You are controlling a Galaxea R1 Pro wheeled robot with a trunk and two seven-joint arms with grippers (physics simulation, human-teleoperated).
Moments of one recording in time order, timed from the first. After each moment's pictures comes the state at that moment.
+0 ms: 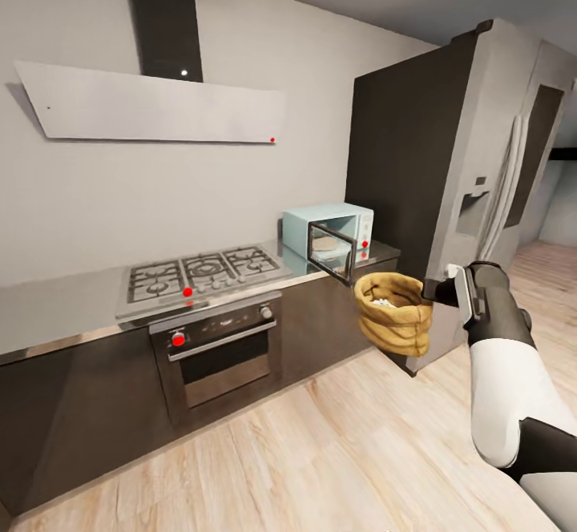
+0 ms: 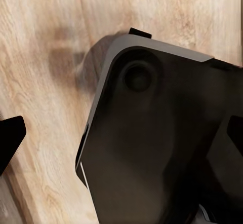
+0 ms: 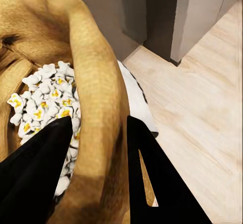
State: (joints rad) left arm 0.00 0.00 0.01 -0.09 0.30 -0.05 0.10; right arm -1.05 -0.10 -0.38 -0.92 0.16 1.04 0.04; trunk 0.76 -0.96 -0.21
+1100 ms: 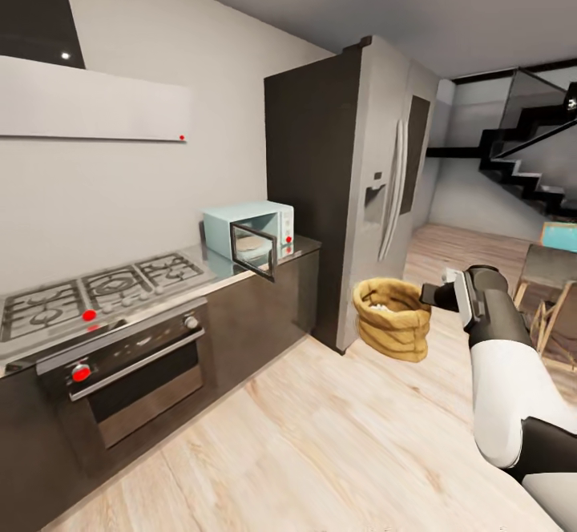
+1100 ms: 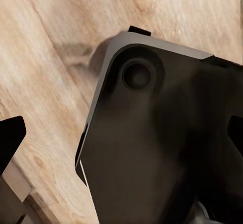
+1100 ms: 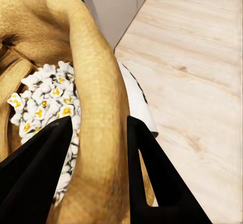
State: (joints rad) left arm 0.00 0.00 0.01 -0.09 0.30 -0.05 0.10; right arm -1.04 -0.11 -0.38 -0.88 0.16 1.04 0.06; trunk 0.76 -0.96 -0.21
